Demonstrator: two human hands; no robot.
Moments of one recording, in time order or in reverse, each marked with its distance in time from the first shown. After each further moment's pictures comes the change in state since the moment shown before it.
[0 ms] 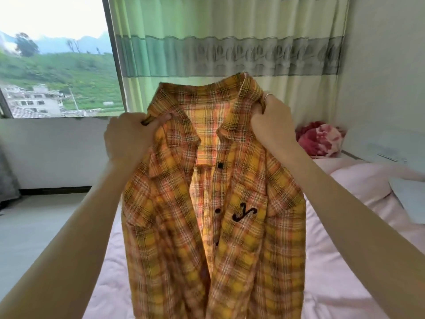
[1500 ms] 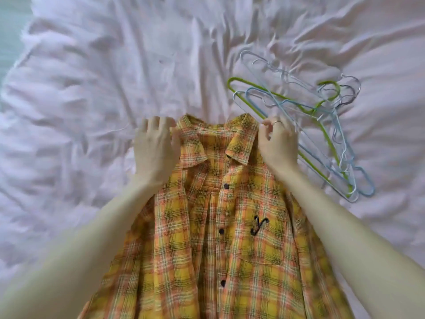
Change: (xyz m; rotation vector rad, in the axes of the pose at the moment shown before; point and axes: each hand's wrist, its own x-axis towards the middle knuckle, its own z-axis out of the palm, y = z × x) left_hand -0.190 -0.447 0.557 0.438 -0.722 -0.227; right_hand -0.161 0.507 0.578 -0.326 -0.707 0.401
